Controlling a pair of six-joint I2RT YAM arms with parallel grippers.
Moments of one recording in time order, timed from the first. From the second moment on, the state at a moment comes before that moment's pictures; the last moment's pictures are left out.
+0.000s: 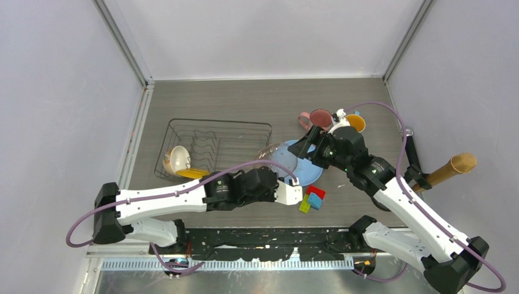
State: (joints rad) left arm -1.31 1.27 1.07 -0.52 -0.28 0.51; right arm 0.61 0.88 0.89 -0.48 -0.03 0.89
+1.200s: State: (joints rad) left arm -1.37 1.21 1.02 -0.37 -0.36 0.46; right arm 0.61 0.91 0.83 -0.55 0.09 0.81
